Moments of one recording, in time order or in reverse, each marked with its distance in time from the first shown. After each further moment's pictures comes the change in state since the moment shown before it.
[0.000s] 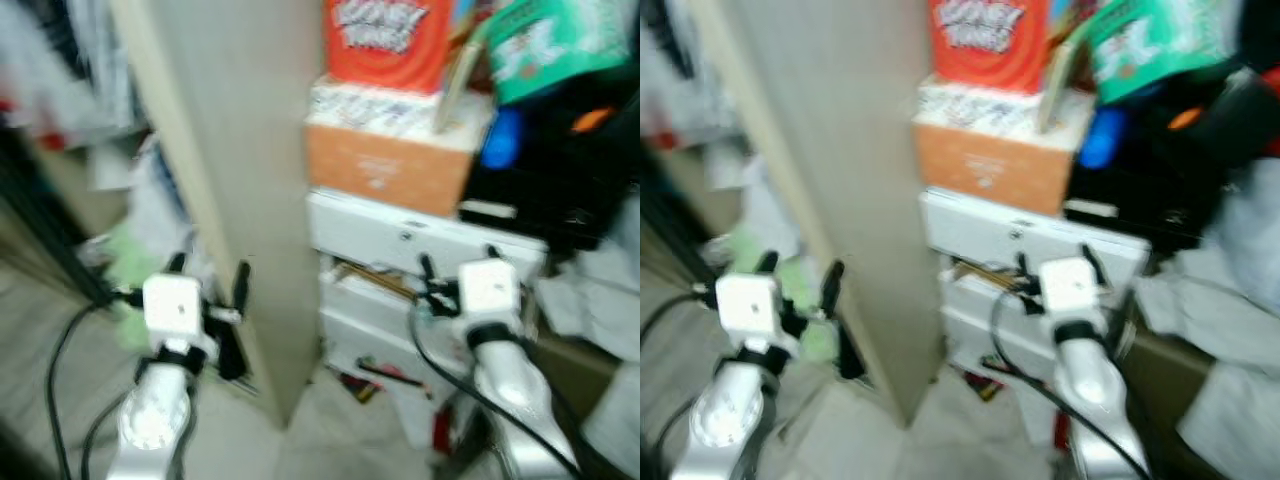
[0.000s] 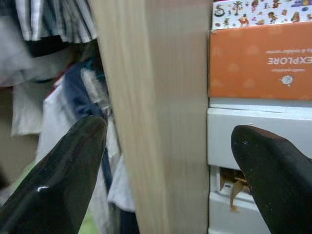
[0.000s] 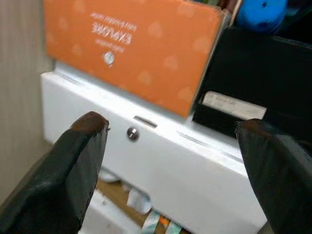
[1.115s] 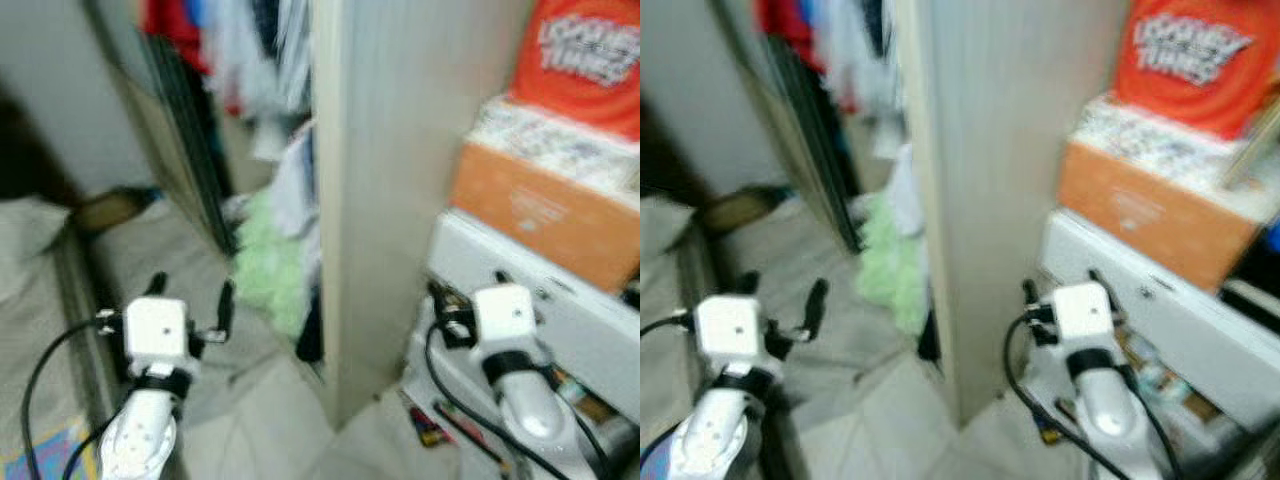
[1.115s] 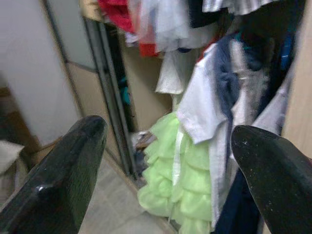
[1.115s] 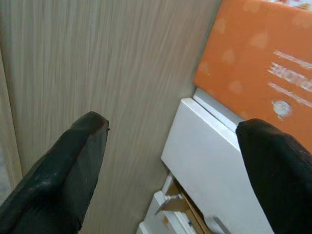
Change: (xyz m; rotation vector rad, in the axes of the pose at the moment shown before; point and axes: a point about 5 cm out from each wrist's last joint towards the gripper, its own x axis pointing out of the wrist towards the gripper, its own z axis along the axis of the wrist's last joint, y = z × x) left arm -0.016 0.011 -0.003 0.031 0.048 0.061; right arm -0.020 -0.005 0.000 -0.010 0.061 0.048
